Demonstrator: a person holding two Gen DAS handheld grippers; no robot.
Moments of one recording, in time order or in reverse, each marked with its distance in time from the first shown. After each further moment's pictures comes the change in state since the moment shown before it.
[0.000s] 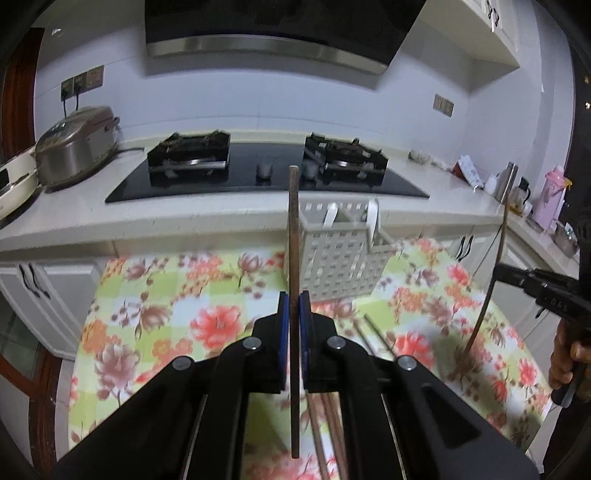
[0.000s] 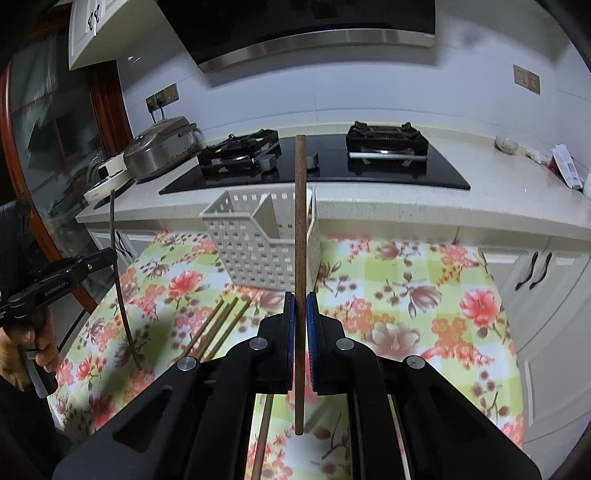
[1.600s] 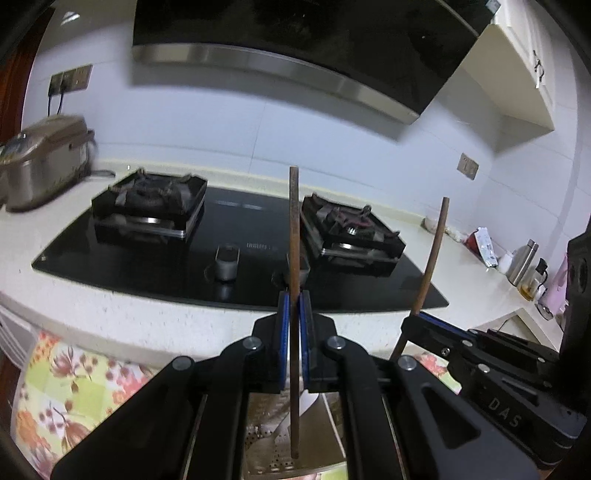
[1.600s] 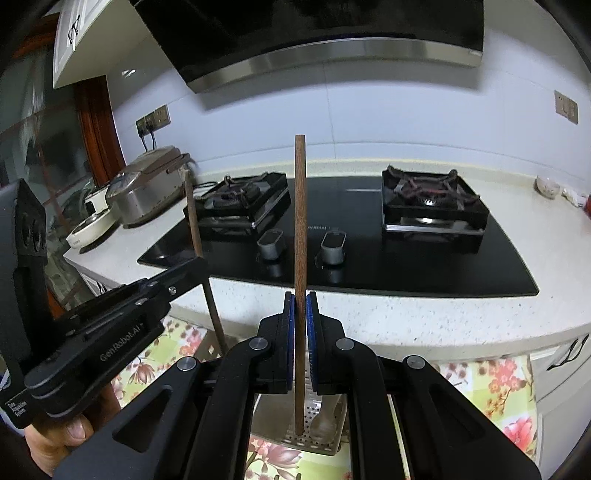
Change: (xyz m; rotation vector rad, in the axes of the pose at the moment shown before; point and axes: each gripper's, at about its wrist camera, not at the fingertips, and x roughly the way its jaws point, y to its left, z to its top) left arm 0.164 -0.018 0.147 -0.160 -0.110 -0.014; right arm 0.148 0.017 0.160 -0.008 -0.046 0.031
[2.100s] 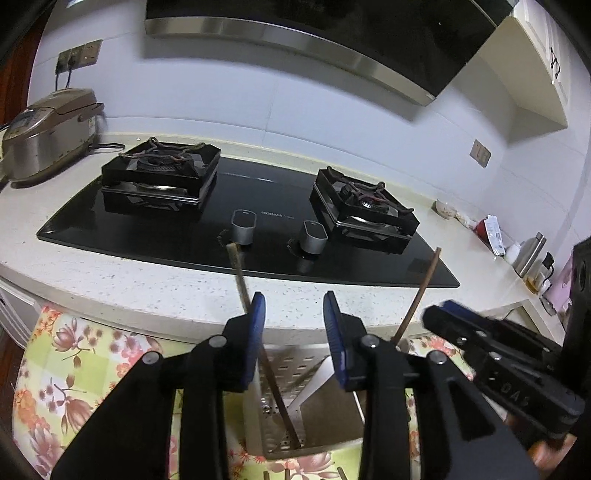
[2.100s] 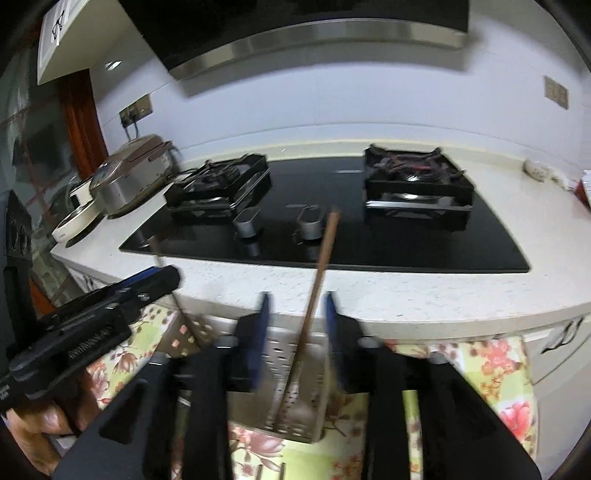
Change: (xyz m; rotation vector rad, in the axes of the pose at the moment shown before) left arm 0.000 0.021 -0.019 -0.037 0.070 0.025; right arm 0.001 -0.017 -0.015 0.026 0.032 -0.065
